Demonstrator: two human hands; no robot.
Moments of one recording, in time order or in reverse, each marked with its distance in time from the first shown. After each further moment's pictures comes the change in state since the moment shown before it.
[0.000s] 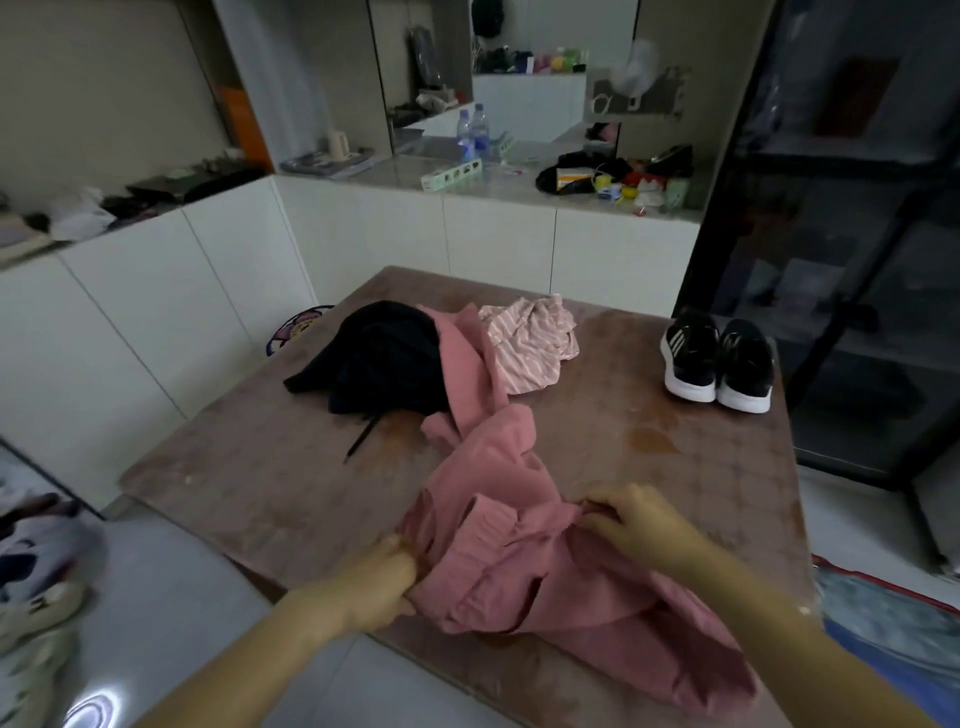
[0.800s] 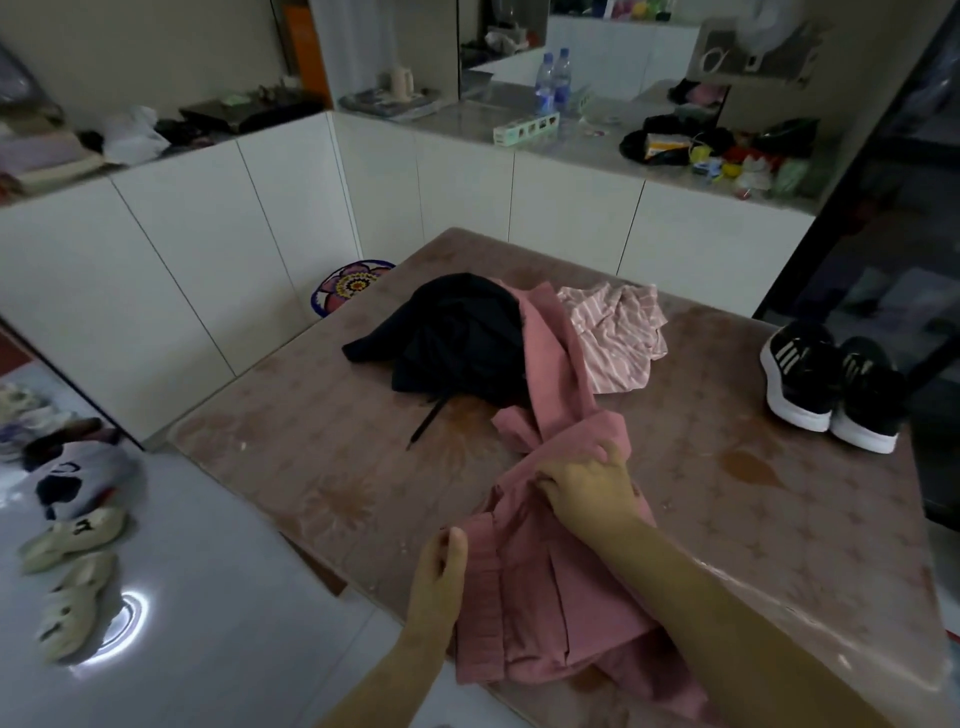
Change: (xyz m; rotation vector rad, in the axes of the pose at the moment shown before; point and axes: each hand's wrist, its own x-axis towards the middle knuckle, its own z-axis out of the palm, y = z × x) left_hand 0.017 -0.001 0.036 -1.522 0.691 -0.559; right_hand 0.133 -0.086 0.089 -0.458 0.086 -0.032
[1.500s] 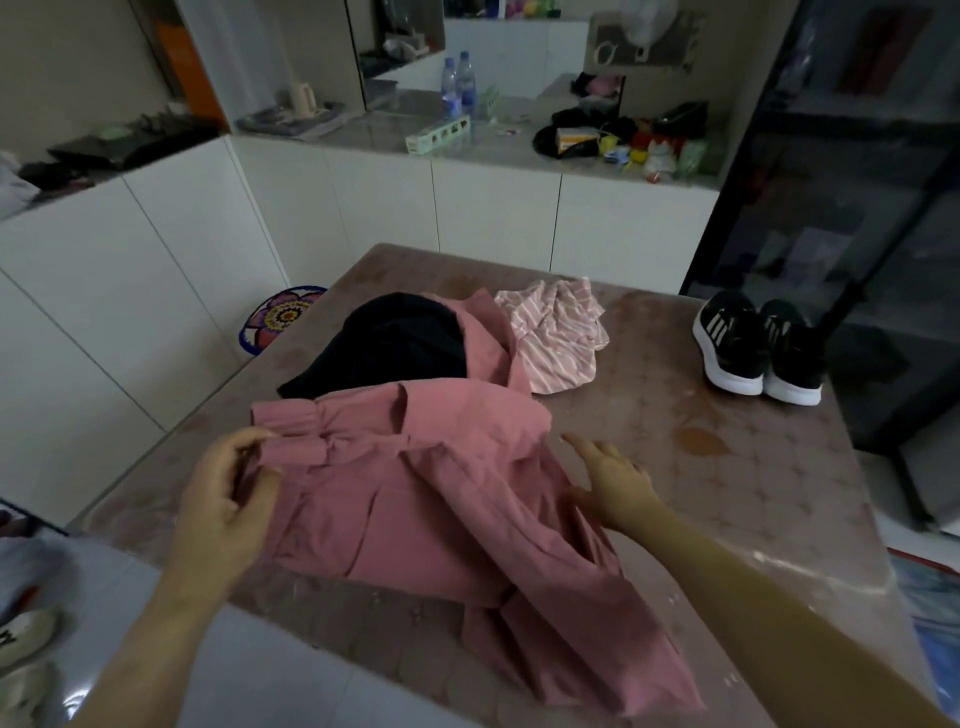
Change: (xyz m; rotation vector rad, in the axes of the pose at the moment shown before) left_hand 0.067 0.131 -0.132 0.381 0.081 0.784; right_hand -0.007 0.065 -0.004 0.265 -0.282 0.428
